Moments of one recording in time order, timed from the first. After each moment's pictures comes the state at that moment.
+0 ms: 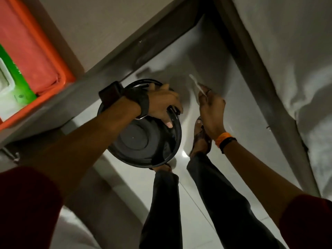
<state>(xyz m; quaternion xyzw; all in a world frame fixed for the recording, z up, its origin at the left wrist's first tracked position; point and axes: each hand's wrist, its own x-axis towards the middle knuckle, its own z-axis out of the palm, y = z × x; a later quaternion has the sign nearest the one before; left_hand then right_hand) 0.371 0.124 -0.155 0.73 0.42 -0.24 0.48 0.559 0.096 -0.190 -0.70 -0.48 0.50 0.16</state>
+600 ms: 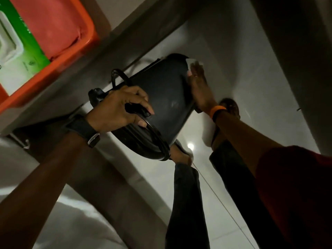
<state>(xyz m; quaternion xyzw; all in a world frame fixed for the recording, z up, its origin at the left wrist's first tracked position) 0.221 -0.019 -0.134 0.56 0.59 0.05 0.58 0.456 0.049 -0.250 -0.61 -0.57 0.55 -0.03</state>
